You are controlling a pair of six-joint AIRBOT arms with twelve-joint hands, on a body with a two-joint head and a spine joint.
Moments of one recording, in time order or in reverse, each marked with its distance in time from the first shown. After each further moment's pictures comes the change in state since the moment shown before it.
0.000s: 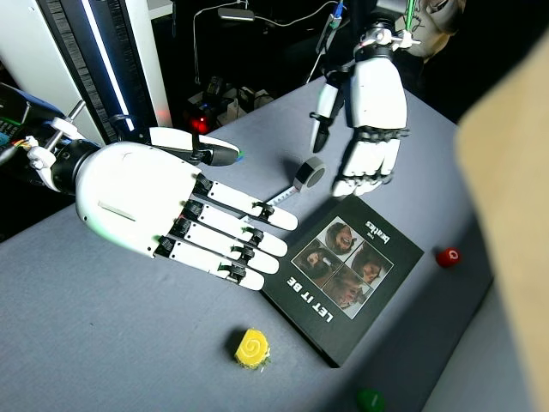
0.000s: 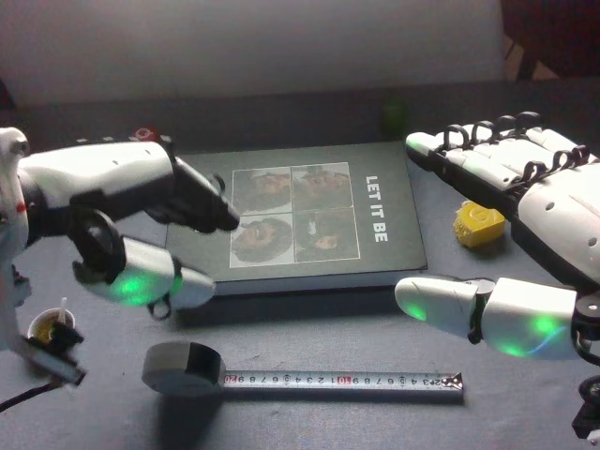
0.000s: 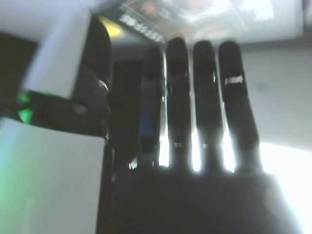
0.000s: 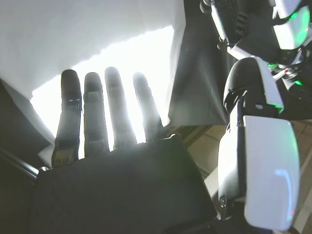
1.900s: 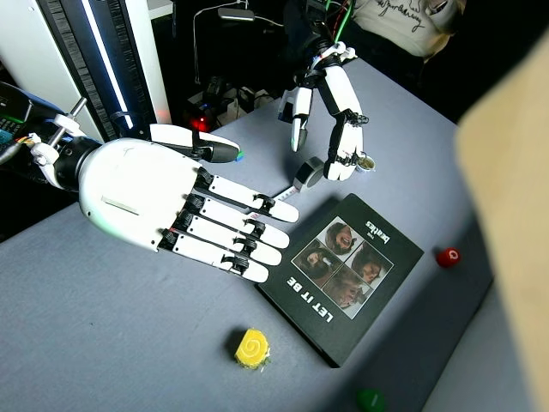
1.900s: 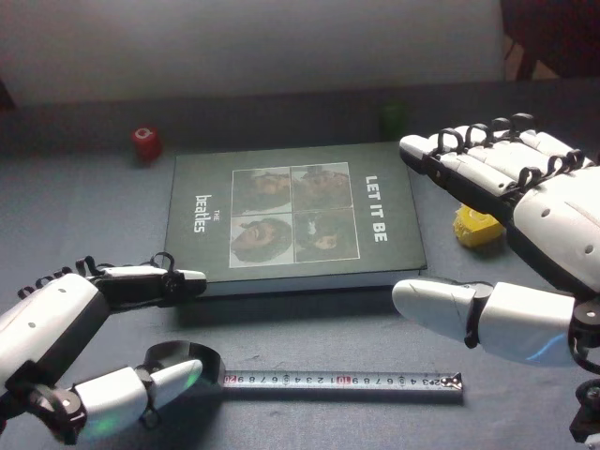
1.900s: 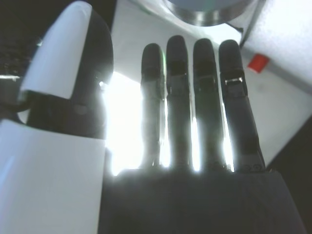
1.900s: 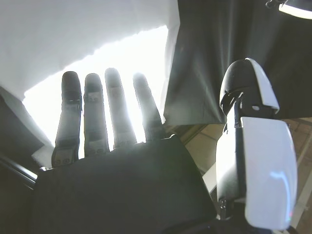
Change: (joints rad) left arm 0.791 -0.188 -0.040 1.025 -0.935 -1.406; right arm -0.011 -0.006 0.000 -0.032 0.011 0.008
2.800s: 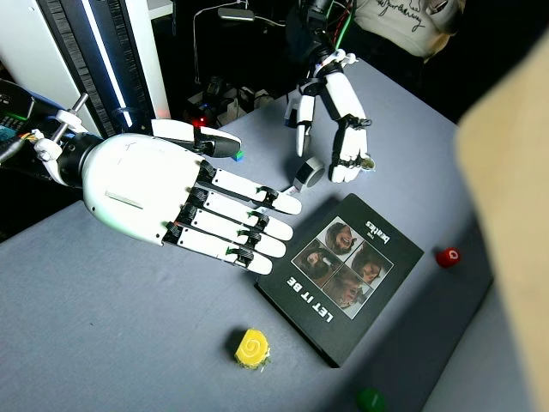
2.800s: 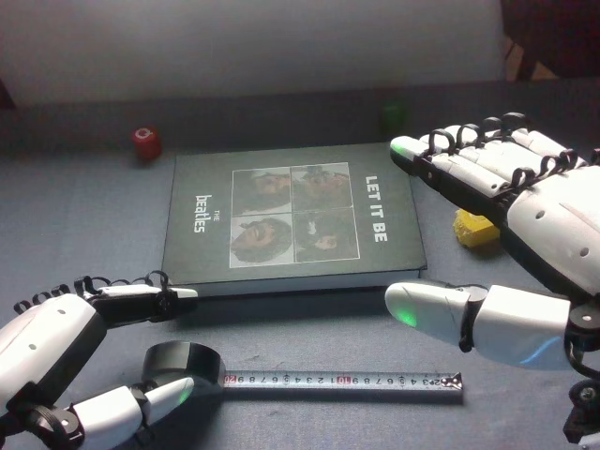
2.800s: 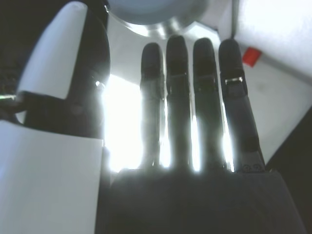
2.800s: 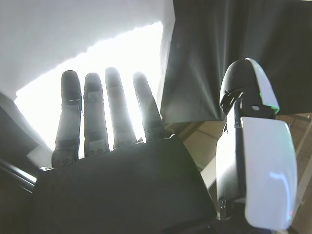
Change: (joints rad) left arm 0.049 -0.055 0.048 0.014 -0.052 0.042; right arm 0.000 -0.008 0.000 -0.025 0.010 0.012
